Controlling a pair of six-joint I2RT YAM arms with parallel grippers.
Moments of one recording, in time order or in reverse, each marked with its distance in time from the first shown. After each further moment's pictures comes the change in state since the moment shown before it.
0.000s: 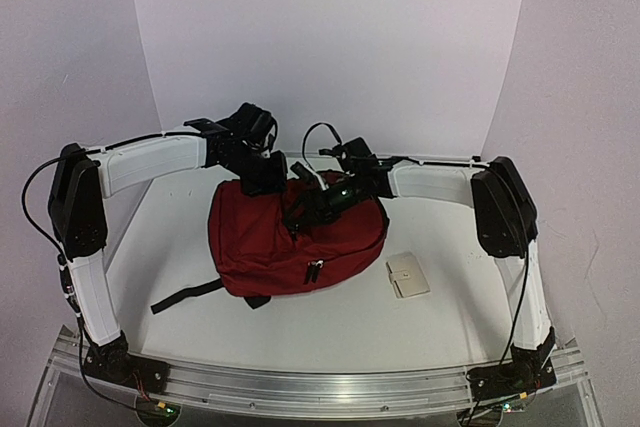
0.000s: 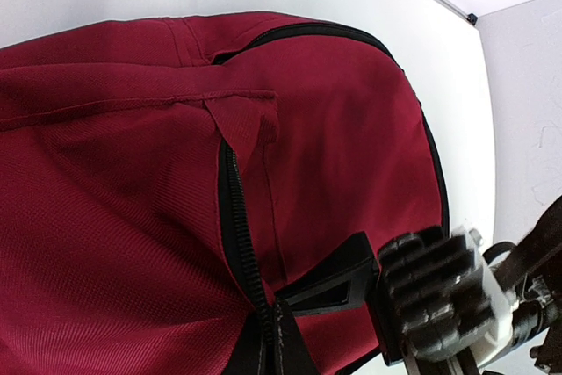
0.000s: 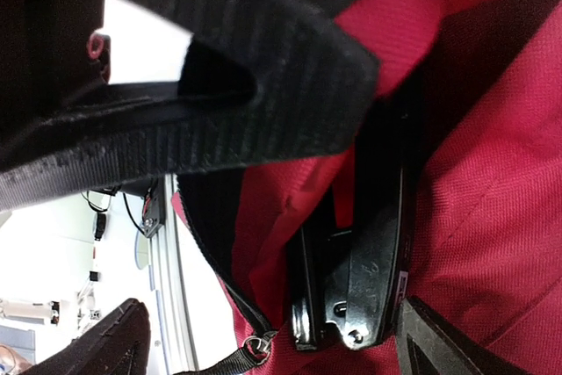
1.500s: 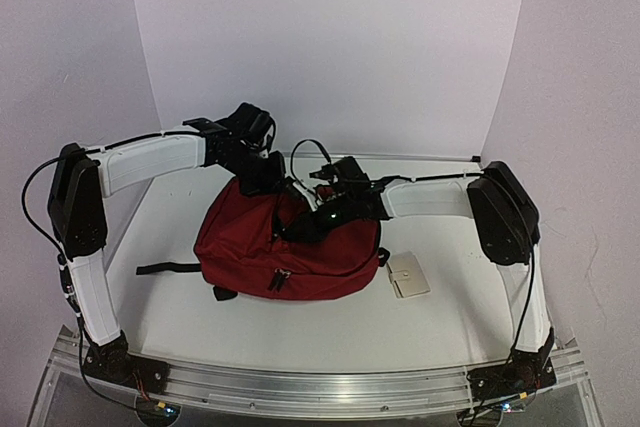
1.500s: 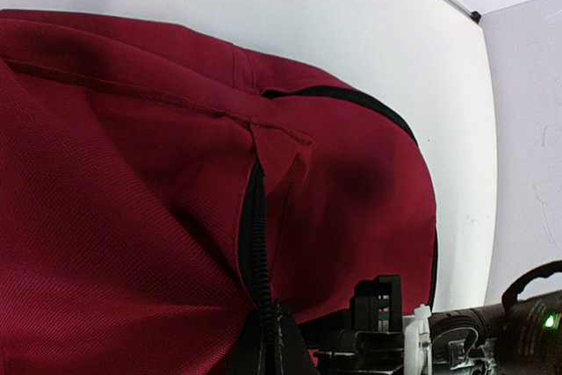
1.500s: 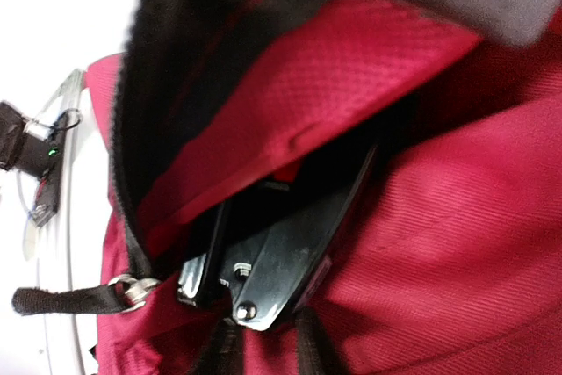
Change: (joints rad) left arm 0.008 0.000 0.000 -0.014 0.018 0.001; right arm 0.085 -0.044 -0.164 0.177 0.318 -0.183
